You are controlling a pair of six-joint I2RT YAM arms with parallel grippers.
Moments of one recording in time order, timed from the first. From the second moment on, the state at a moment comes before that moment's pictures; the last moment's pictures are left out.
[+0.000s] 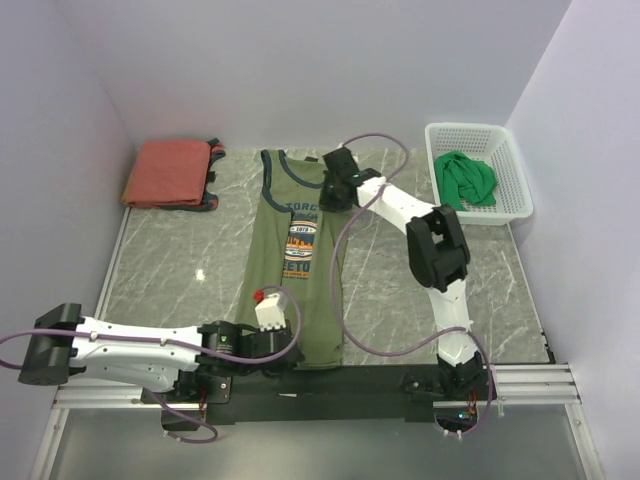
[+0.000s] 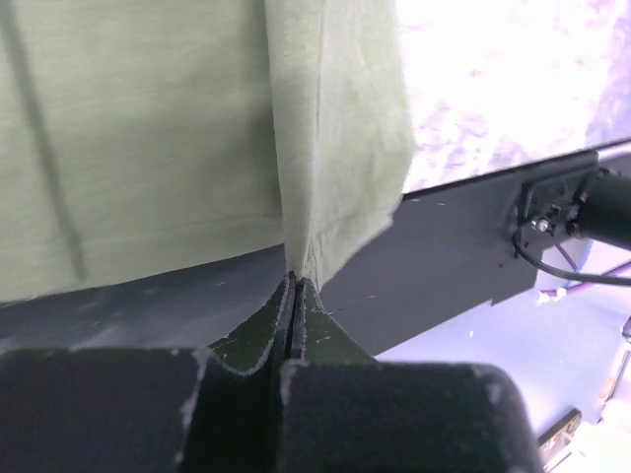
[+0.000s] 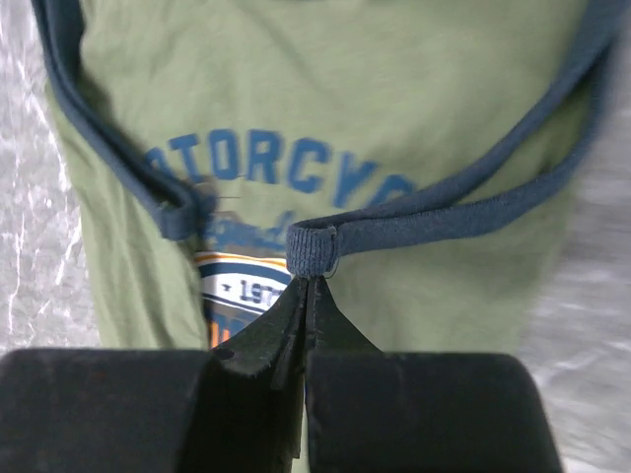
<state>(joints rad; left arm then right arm) -1.49 1.04 0.59 -0.49 -0.42 -1.47 0.51 2.17 1.77 -0.47 0.03 0.65</state>
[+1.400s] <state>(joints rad) -1.40 1.32 0.88 -0.53 -0.46 -1.21 0.46 2.06 1.71 -0.49 0.13 0.65</state>
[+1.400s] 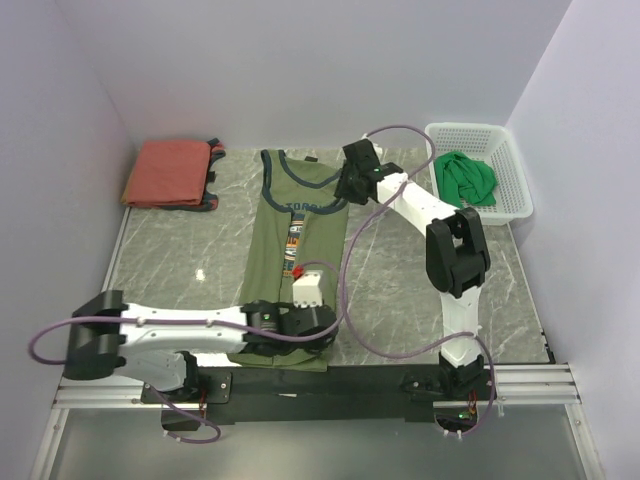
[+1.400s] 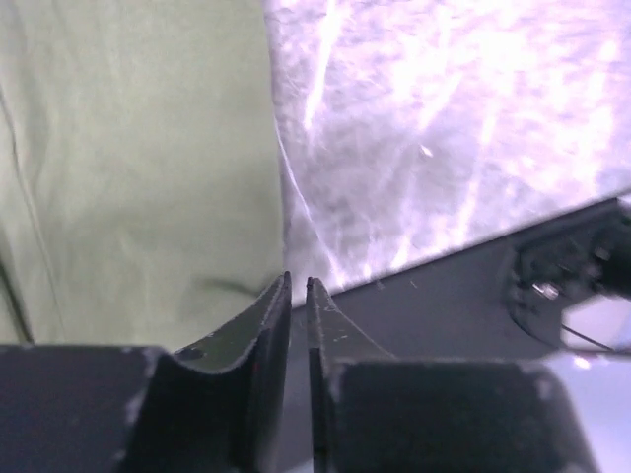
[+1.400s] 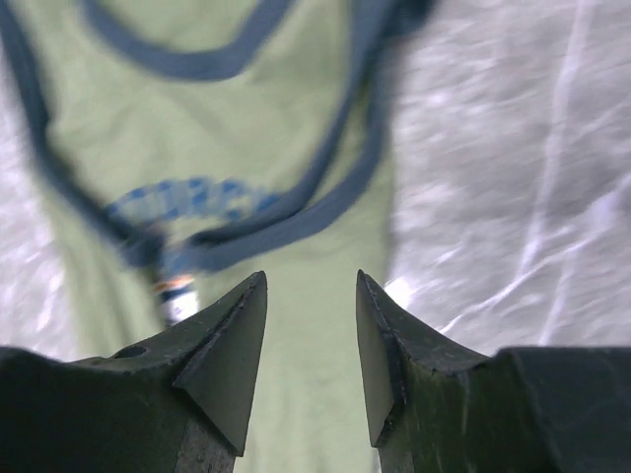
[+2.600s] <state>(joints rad) -1.41 1.49 0.91 -0.40 -0.23 -1.06 0.37 2.37 1.96 -0.55 0.07 0.60</state>
